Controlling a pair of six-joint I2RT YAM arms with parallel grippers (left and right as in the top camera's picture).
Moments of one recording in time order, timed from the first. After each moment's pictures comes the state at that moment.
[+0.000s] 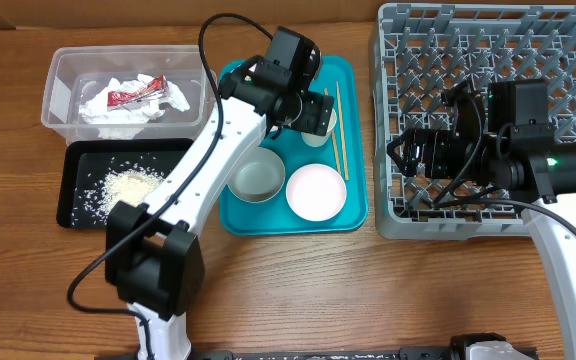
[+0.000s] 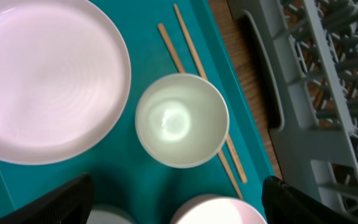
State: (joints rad) left arm -0.46 1.99 1.80 -0.84 0.09 -0.21; right arm 0.08 1.33 1.33 -1.01 -0.42 0.15
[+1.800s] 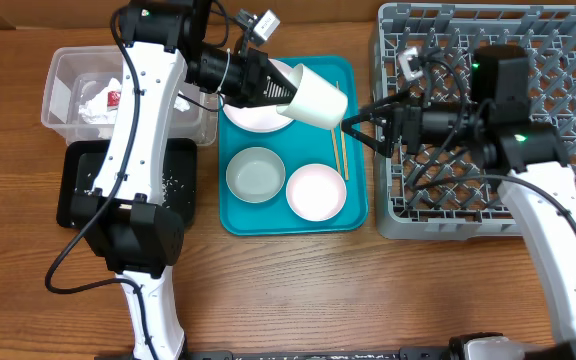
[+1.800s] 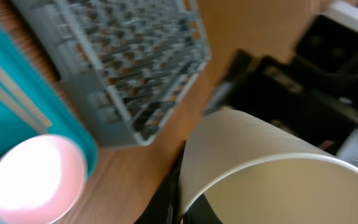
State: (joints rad) left arm -0.17 2.15 2.33 -1.60 1.18 0.19; right arm 0.13 1.47 1.33 -0.52 -1.16 0.16
